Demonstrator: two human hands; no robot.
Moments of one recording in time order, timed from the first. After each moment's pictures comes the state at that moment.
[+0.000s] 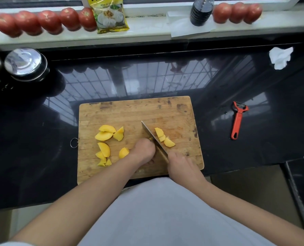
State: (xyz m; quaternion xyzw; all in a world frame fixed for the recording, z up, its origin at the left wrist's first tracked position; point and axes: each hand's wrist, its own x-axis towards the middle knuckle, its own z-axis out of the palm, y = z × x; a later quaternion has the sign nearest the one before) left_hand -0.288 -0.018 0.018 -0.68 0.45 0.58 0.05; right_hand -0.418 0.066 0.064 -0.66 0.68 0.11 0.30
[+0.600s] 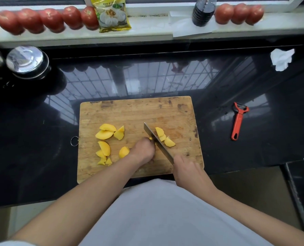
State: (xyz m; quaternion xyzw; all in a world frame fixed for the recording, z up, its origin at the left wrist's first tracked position) left_hand -0.284 -0.016 0.014 -0.66 0.51 0.56 0.04; right_hand -0.431 0.081 0.076 -0.66 0.68 0.11 0.30
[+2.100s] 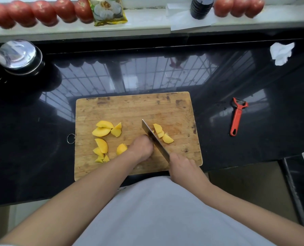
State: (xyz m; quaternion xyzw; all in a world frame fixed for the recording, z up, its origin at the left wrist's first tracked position) left_hand -0.285 -0.016 0.010 -0.66 0.51 0.55 0.06; right_hand -0.424 0.078 0.071 -0.65 0.67 0.14 0.33
